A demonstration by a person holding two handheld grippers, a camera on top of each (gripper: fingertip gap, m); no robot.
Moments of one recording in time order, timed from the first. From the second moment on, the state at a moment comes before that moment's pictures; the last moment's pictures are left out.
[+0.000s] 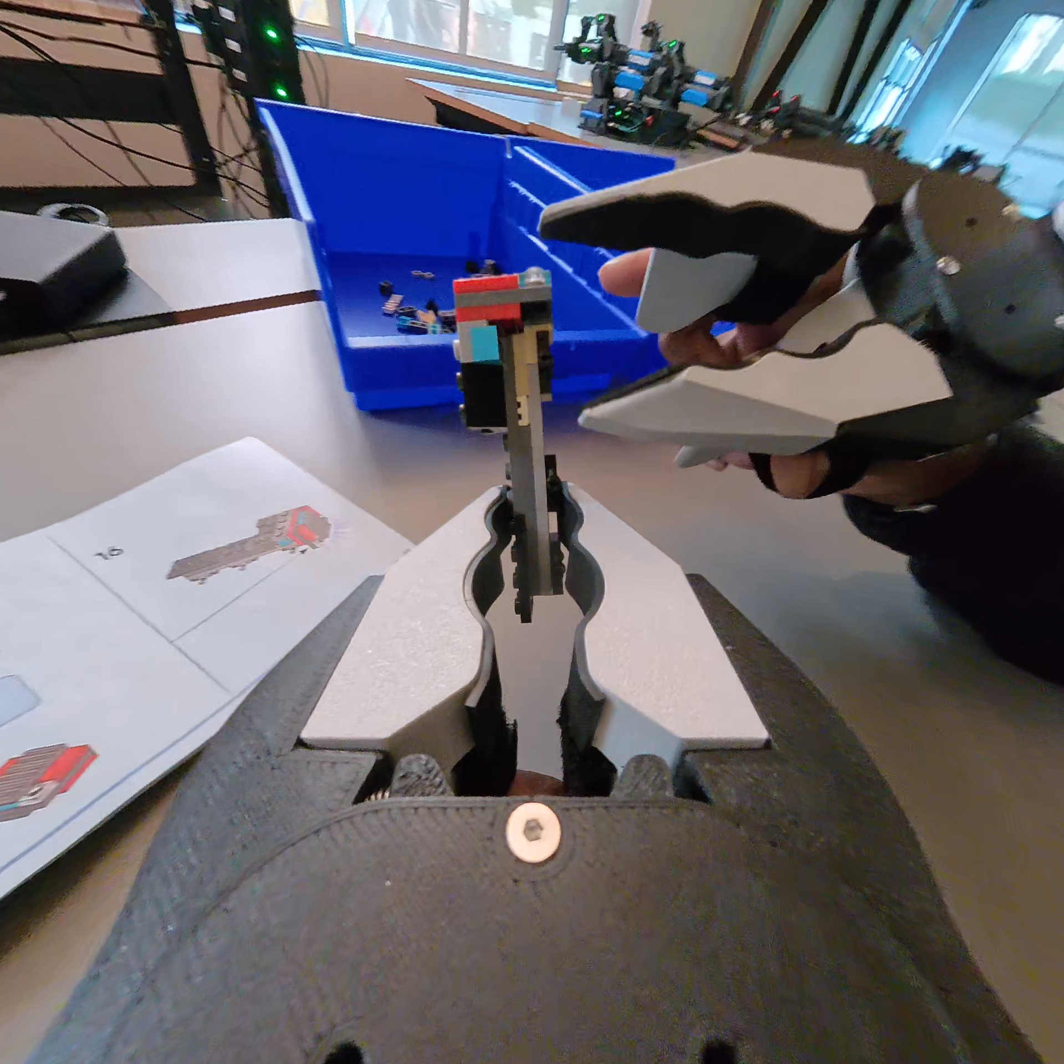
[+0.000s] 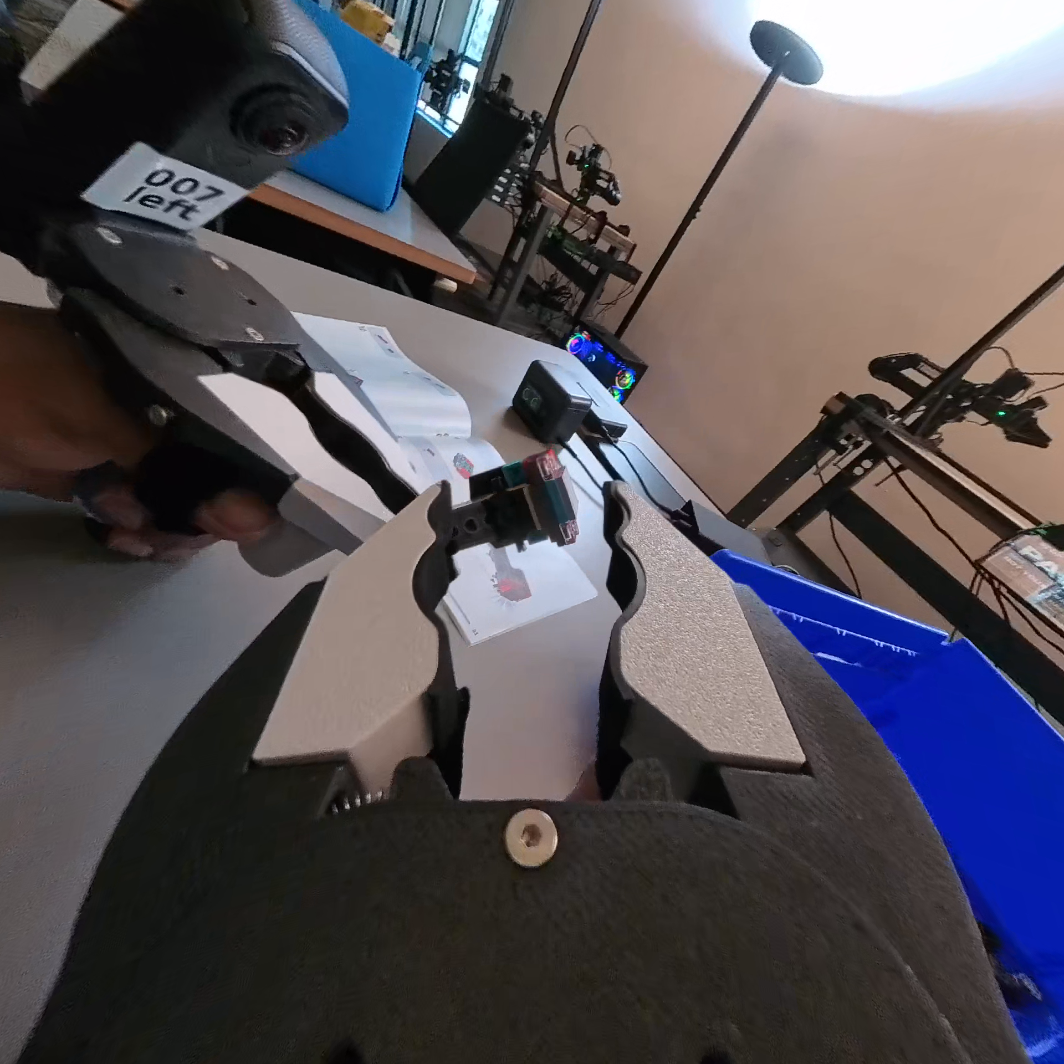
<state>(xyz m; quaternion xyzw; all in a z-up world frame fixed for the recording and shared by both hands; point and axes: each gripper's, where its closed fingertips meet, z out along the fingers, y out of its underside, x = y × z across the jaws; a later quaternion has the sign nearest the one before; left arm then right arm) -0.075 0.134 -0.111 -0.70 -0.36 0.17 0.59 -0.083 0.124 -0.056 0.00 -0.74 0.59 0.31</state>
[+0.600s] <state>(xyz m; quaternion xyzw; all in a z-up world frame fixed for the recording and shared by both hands) -0.066 0.146 -0.114 -0.71 -0.35 0.11 0.60 -0.076 0.122 -0.073 0.01 -0.78 0.56 0.28</state>
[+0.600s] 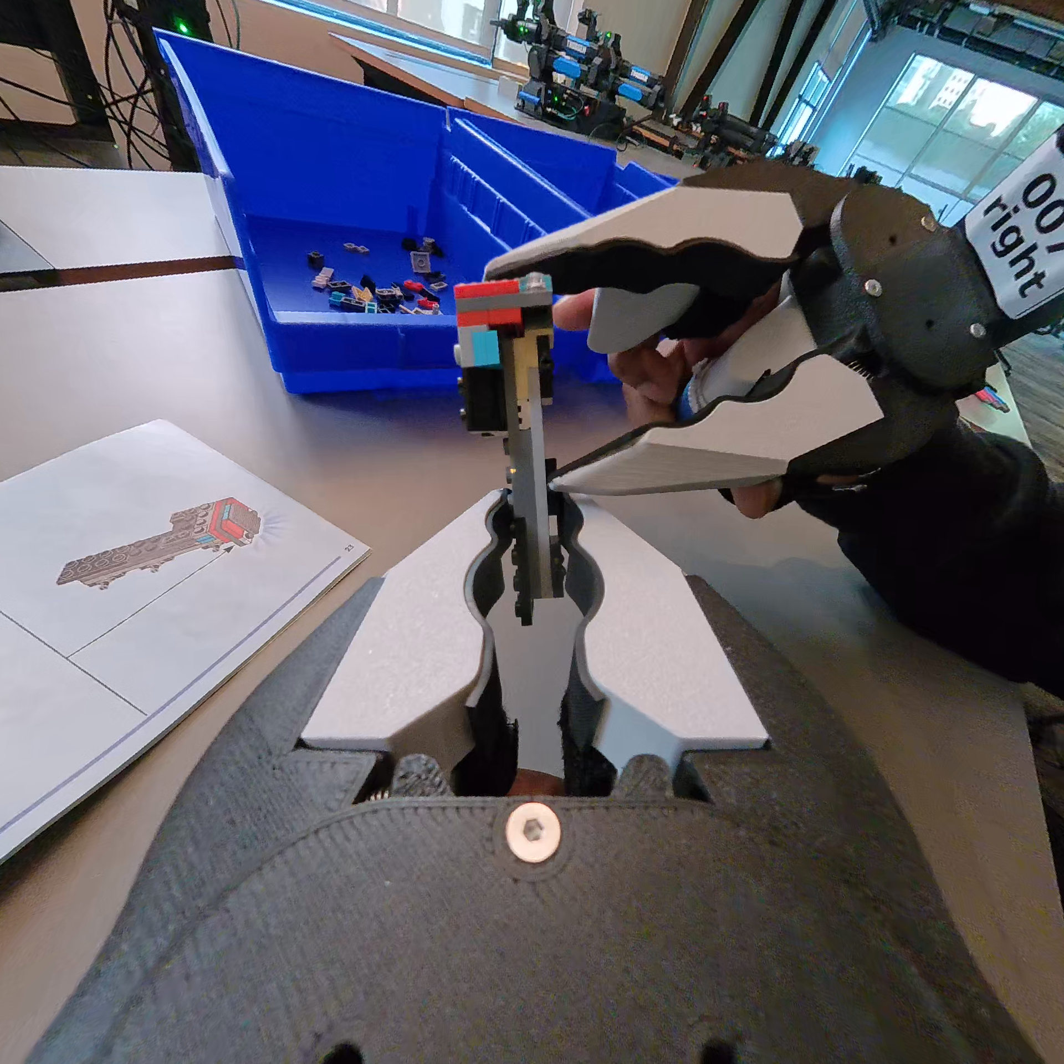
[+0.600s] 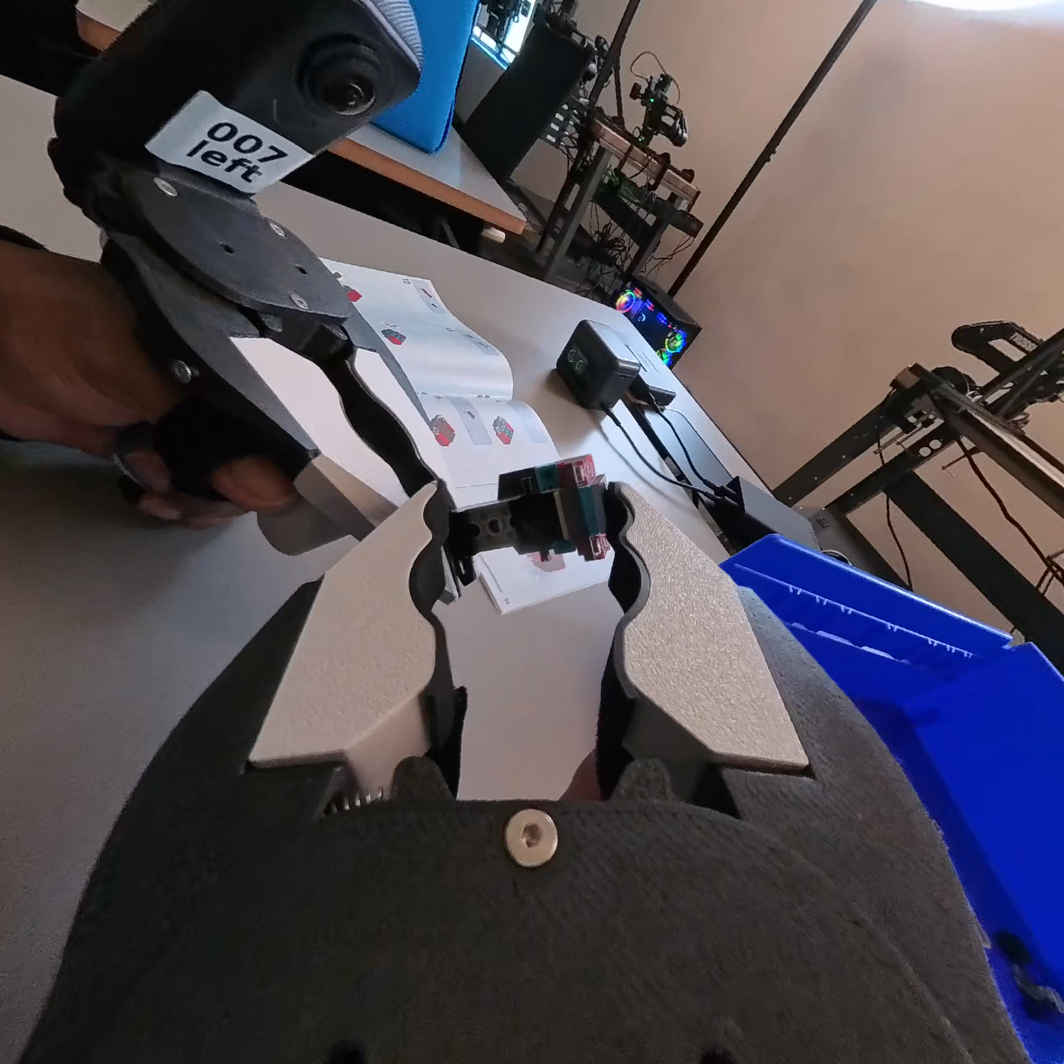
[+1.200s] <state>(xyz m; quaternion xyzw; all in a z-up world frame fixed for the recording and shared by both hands) -0.066 0.146 -0.121 -0.73 -0.35 0.14 0.57 -0.070 0.121 -0.080 0.02 -0.79 0.54 0.28</state>
